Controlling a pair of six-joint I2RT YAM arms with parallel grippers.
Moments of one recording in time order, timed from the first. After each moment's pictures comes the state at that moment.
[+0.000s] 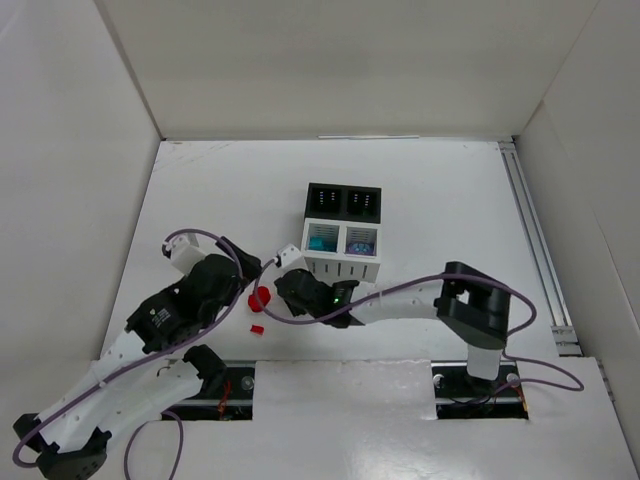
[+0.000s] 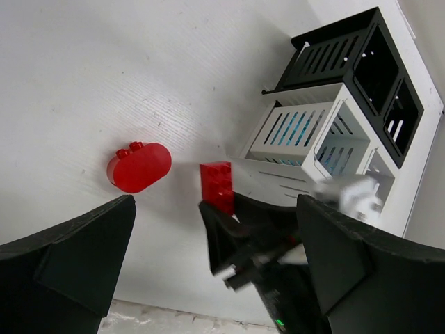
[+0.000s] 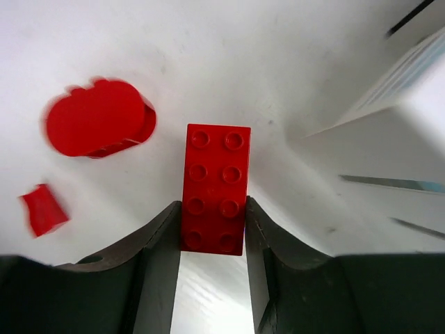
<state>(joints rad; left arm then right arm) -0.75 0.61 0.81 -0.97 -0.56 -1.27 1.24 1.88 1.15 -0.04 0.47 0.41</state>
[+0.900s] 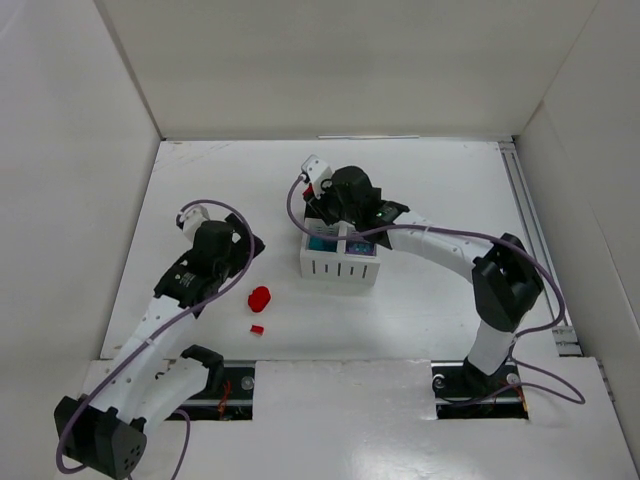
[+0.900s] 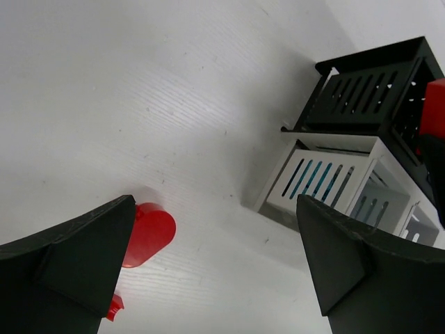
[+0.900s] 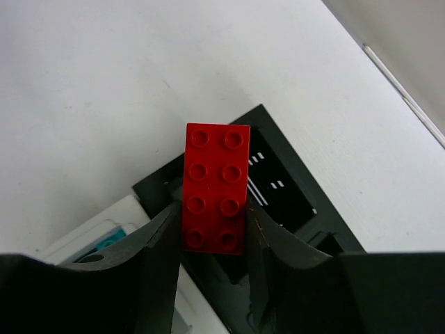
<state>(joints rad) -0.38 0.85 0.74 -0.60 -0.28 -0.95 0.77 1.78 1.36 -0.02 0.07 -0.26</state>
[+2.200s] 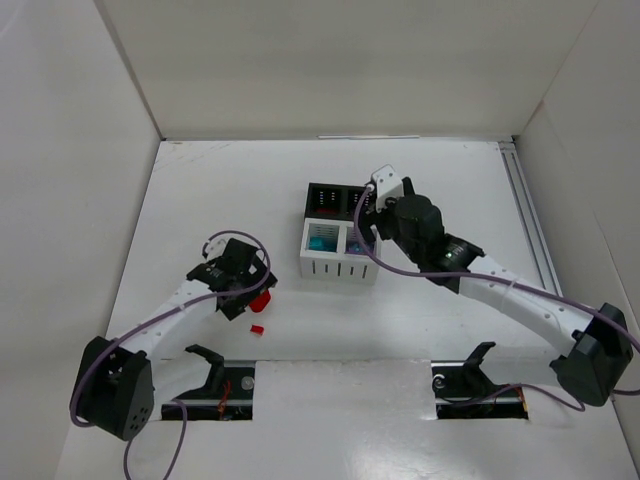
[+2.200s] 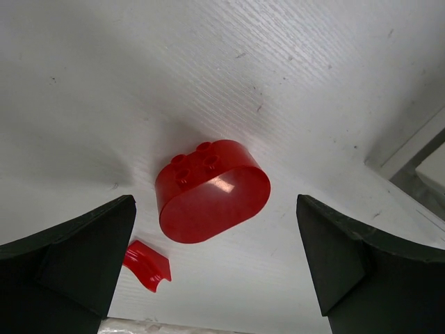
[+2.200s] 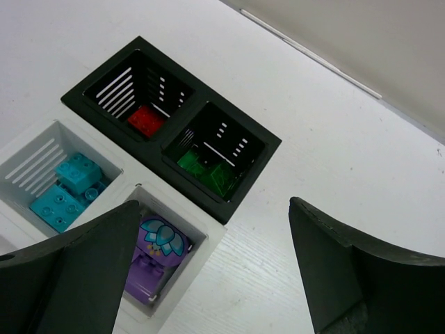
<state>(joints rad) -0.43 1.06 0.57 -0.65 -0.16 -1.07 0.77 1.23 0.97 -0.04 0.35 -0.15</state>
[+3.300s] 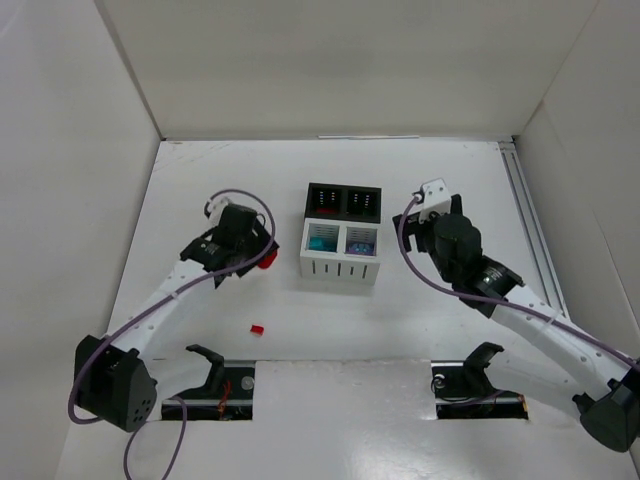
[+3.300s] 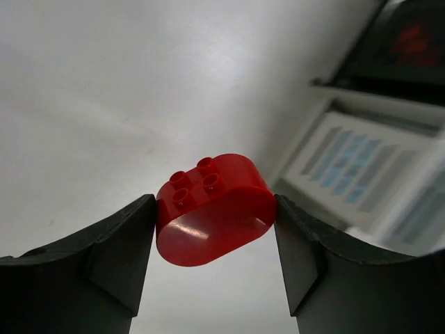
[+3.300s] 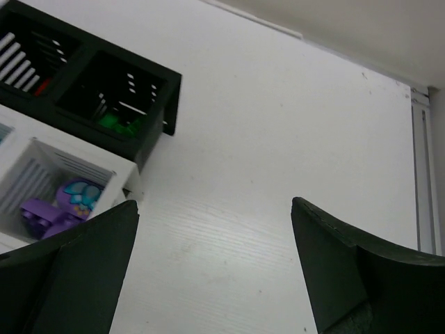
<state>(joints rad) -0.43 1.11 0.74 -0.62 -0.17 -1.00 0.70 0.95 0.80 -0.14 0.49 -0.09</state>
